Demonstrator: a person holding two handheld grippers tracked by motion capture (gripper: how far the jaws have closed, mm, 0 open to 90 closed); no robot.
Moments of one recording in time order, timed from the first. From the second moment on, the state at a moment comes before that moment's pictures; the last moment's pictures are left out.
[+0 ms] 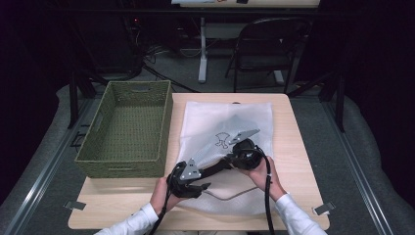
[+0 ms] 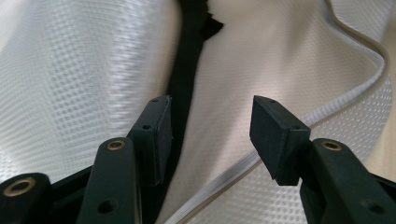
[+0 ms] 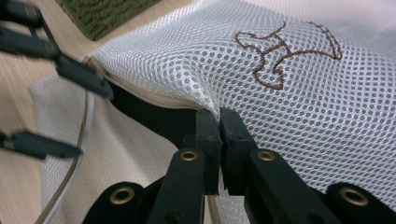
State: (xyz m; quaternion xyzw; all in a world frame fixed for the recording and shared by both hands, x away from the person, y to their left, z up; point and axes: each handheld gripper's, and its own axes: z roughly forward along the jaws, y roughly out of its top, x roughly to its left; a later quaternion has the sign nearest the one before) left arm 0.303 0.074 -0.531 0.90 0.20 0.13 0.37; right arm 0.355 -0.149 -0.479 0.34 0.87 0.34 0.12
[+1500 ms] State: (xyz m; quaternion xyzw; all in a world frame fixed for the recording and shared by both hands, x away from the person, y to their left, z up) left arm 0.348 0.055 -0.550 0.87 0.30 0.18 0.34; right arm 0.357 -0.163 -0.474 0.35 0.85 0.38 0.07
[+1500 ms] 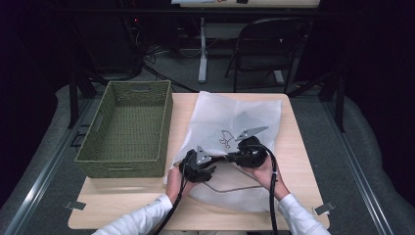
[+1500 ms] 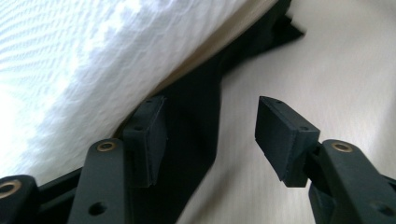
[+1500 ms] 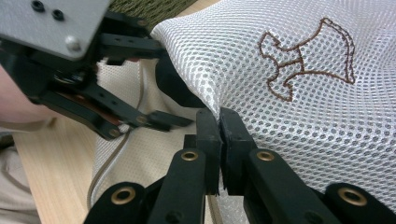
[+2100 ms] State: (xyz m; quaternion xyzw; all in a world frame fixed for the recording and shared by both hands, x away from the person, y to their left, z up) left arm 0.373 0.031 -0.564 0.85 0.34 0.19 0.36; right arm 0.353 -0.159 -0.463 0.34 0.85 0.40 0.06
